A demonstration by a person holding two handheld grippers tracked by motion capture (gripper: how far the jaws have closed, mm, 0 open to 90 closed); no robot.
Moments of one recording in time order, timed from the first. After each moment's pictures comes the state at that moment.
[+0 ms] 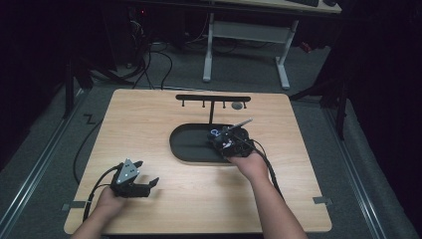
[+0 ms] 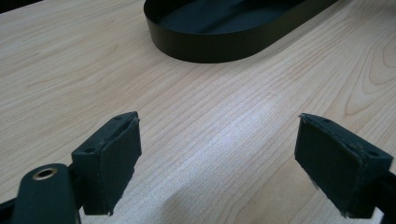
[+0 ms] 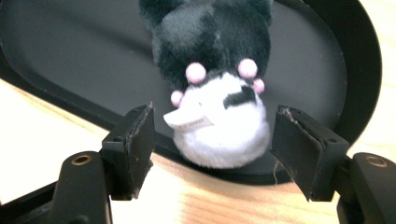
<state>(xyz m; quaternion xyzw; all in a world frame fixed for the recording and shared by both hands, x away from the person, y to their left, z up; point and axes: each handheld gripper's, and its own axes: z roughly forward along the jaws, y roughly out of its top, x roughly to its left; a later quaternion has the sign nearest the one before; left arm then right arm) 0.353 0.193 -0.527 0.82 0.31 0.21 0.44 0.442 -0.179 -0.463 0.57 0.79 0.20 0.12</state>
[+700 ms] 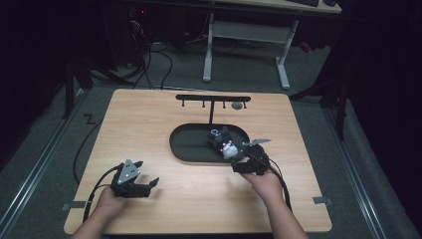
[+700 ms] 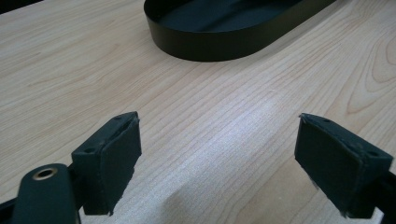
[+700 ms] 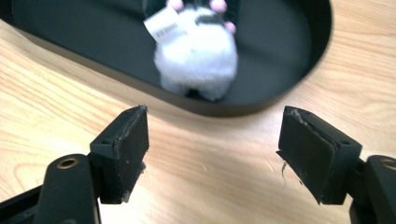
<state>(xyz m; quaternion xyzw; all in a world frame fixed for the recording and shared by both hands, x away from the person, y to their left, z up) 0.353 0.192 -0.527 0.82 0.31 0.21 0.43 0.383 -0.218 -0.473 0.55 0.78 0.25 0.17</state>
